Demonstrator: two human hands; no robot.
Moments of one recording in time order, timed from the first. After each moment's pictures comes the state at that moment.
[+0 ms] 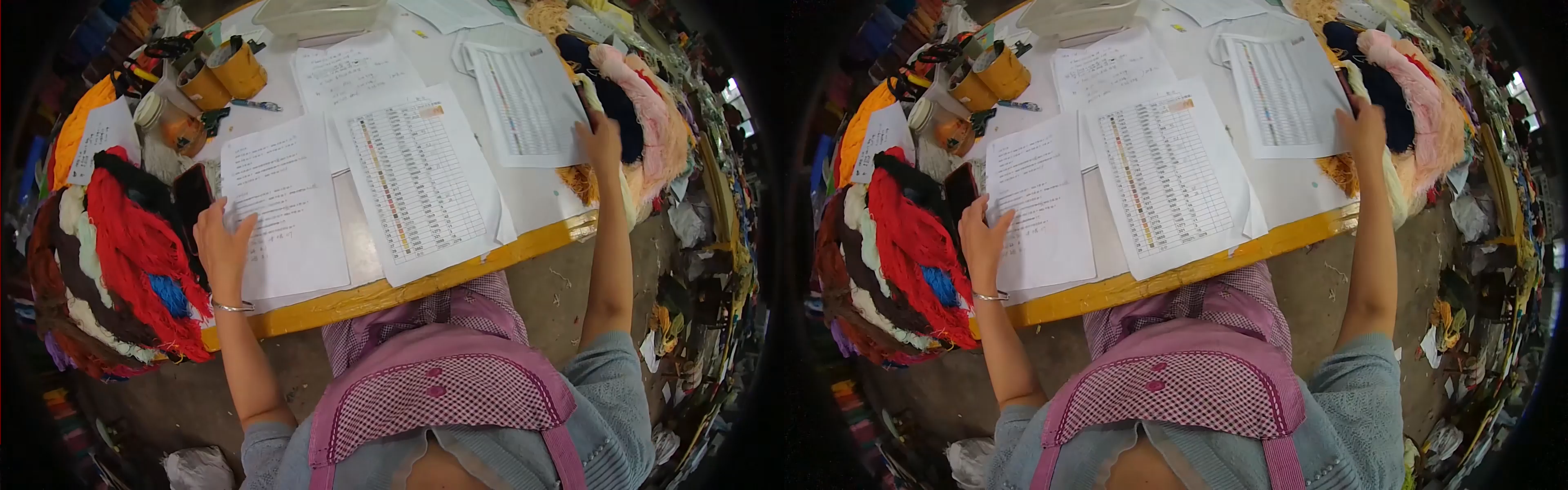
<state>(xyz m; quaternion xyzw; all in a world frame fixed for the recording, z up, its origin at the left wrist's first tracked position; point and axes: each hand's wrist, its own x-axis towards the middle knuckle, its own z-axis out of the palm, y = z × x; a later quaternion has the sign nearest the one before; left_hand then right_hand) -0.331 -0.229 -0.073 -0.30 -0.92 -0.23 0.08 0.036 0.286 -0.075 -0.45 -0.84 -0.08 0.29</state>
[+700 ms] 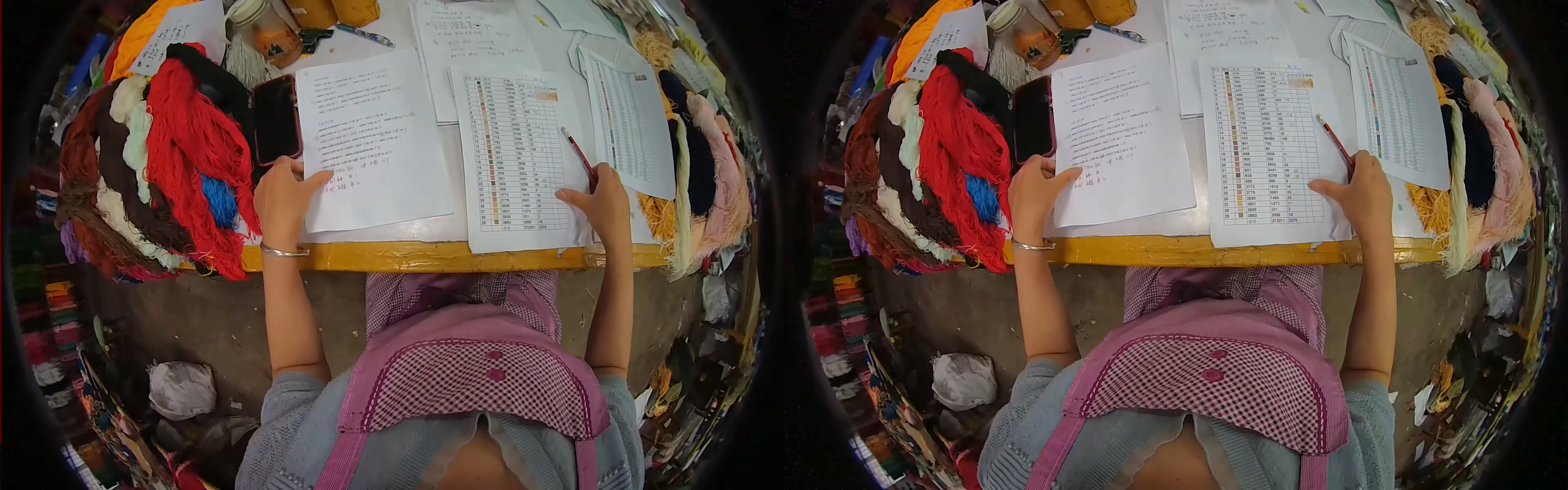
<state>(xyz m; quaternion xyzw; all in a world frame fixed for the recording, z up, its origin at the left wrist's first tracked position) -0.309 -0.262 -0.062 -0.14 -0.98 -0.17 -0.01 -0.046 0.087 -0.063 -0.39 -0.91 0.13 0.07</state>
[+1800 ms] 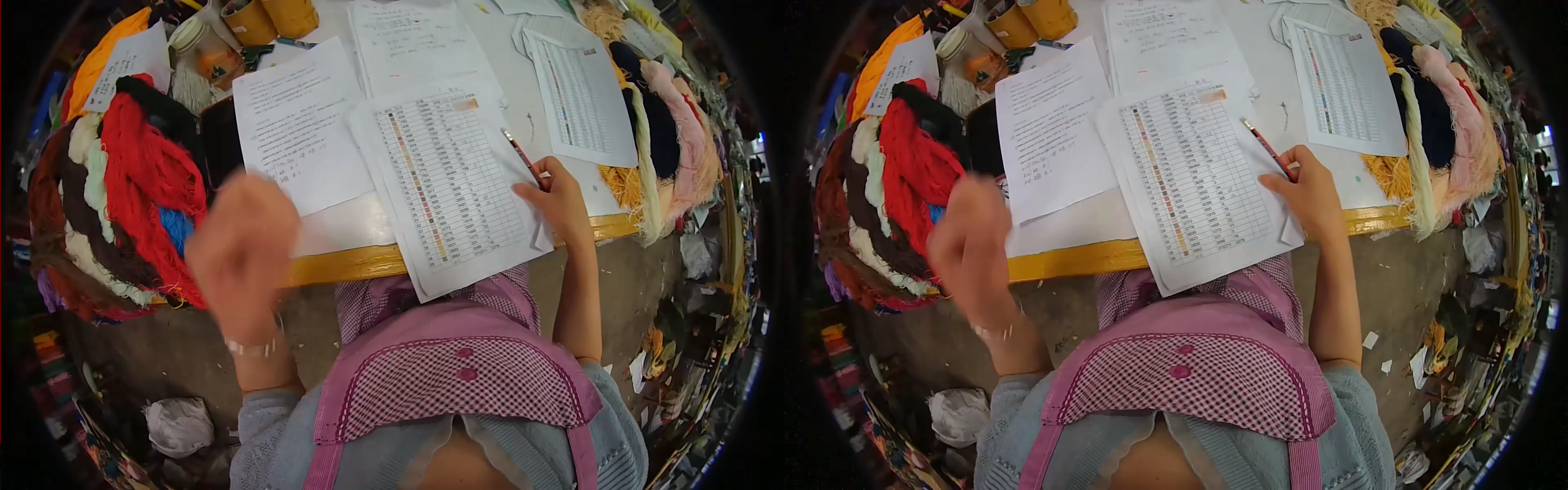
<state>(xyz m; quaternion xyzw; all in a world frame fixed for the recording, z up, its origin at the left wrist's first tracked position) -0.231 -0.245 0.021 -0.41 -0.64 -0.65 -0.01 -0.031 0.064 -0.059 -0.39 -0.79 0.46 0.09</state>
